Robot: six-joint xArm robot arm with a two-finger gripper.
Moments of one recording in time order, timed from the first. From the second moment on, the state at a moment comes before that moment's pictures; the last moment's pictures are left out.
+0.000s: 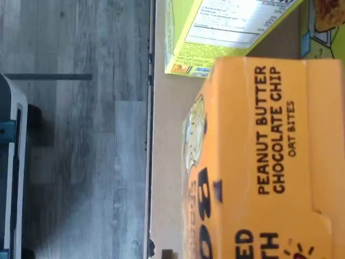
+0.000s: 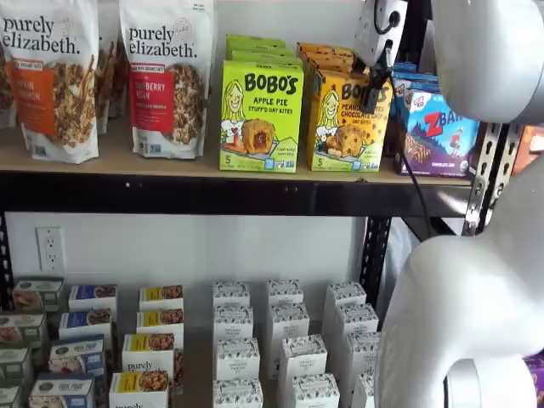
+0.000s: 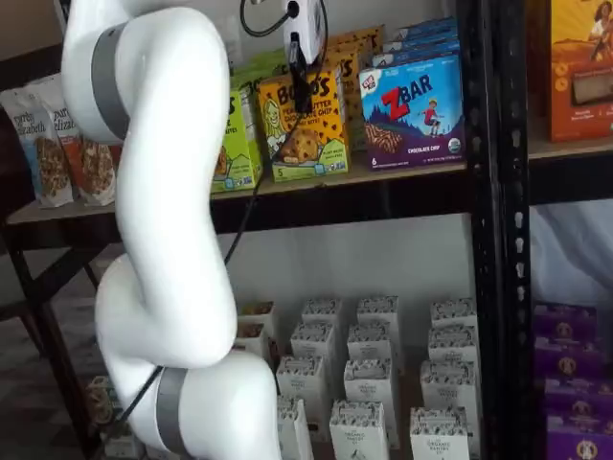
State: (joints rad) arm -0.11 -0.10 -1.63 0.14 1.65 -1.66
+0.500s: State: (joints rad) arm -0.11 -0.10 -1.63 0.15 1.64 -1.66
